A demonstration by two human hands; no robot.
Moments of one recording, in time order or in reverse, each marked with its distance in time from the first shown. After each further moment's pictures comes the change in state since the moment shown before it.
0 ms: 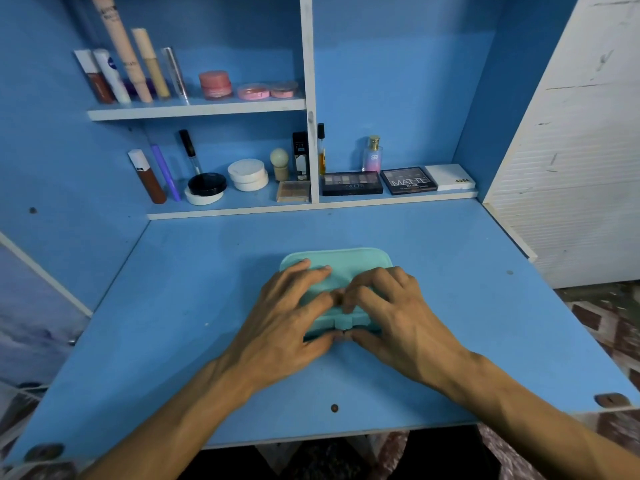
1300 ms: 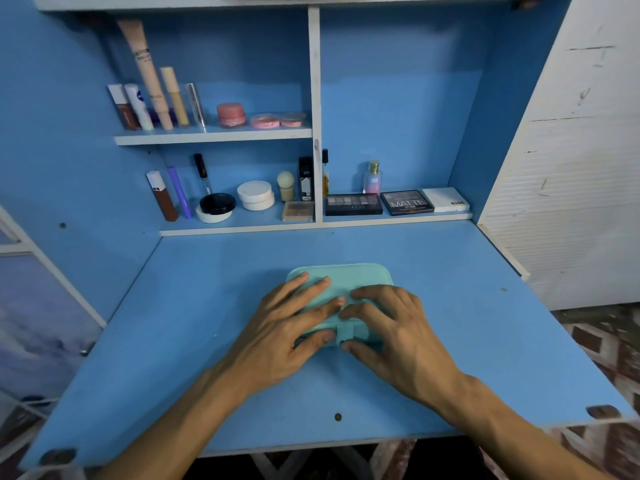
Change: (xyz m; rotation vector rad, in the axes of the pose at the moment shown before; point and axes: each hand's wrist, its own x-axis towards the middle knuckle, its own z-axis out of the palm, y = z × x) left_hand -0.006 -0.018 -0.001 -0.021 0.015 0.055; right_hand -0.007 -0.010 0.002 -0.033 0.039 0.097
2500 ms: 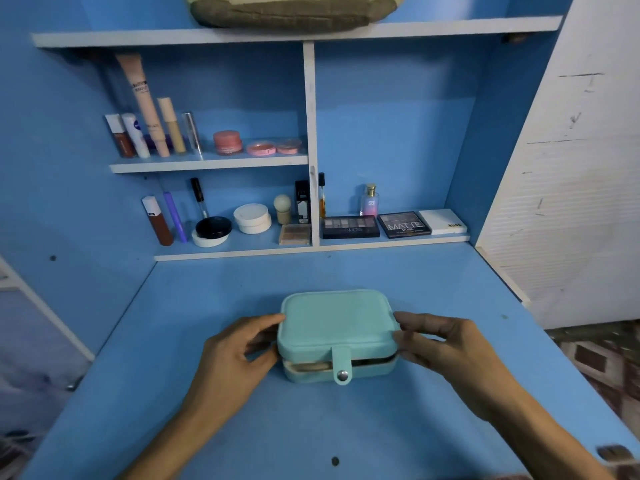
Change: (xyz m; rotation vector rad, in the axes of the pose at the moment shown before) left_hand -0.013 -0.005 -0.026 -0.533 0.282 -0.559; right_hand 0.011 0.018 -0.057 0.984 -0.036 0.925
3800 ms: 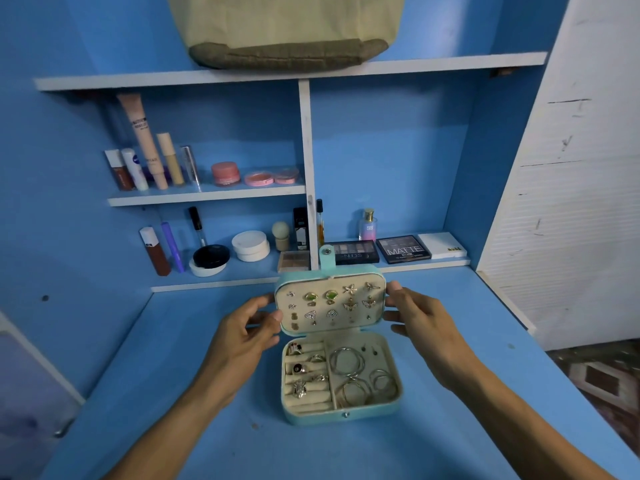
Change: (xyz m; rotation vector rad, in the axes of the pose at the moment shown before) left_hand 0.070 0.016 0.004 -0.379 -0.060 -0.318; right_hand 0.056 -0.041 0.027 -0.133 0.104 -0.151
